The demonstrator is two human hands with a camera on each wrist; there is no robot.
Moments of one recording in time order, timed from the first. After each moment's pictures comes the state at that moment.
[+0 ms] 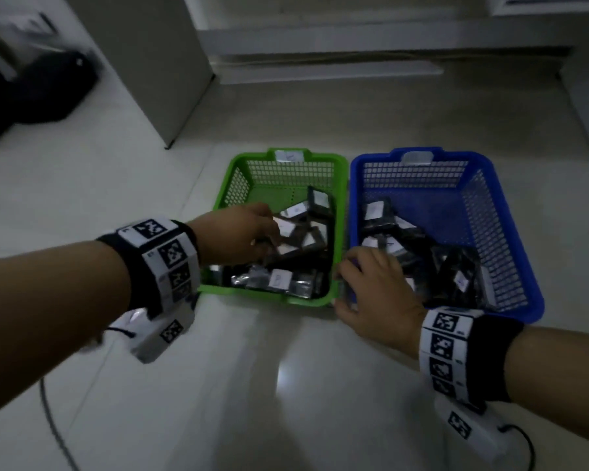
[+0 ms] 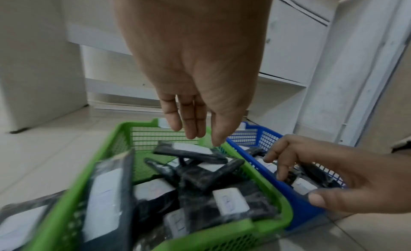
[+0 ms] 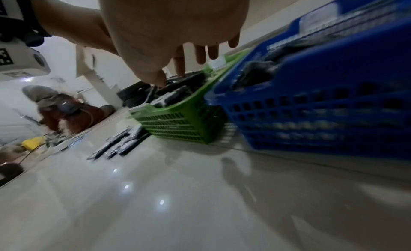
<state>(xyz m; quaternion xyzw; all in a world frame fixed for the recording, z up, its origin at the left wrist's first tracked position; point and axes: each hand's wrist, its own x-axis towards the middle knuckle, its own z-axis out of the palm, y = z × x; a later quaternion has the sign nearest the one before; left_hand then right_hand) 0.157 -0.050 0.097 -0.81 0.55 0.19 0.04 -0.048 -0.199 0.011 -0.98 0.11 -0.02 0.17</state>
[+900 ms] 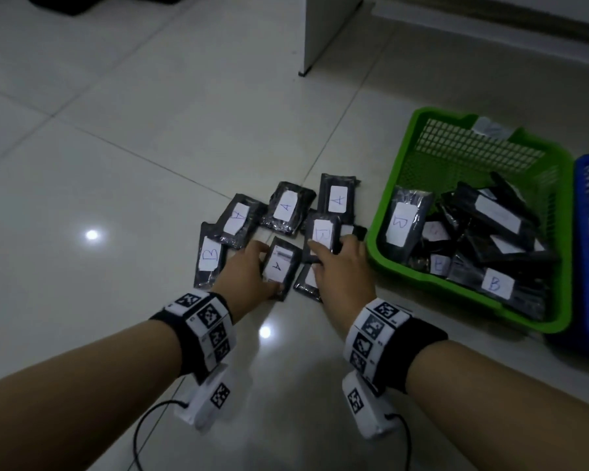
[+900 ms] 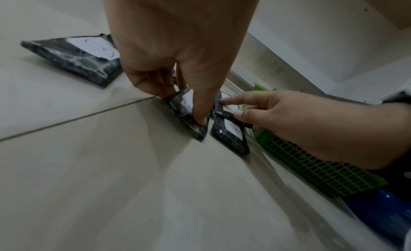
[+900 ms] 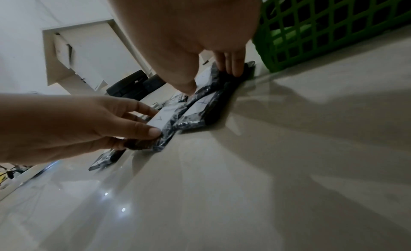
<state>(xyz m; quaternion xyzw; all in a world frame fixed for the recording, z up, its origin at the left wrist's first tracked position) 0.228 0.232 -0.072 -0.93 0.13 0.25 -0.24 0.162 0.073 -0.079 -0.96 0.18 0.04 0.22</state>
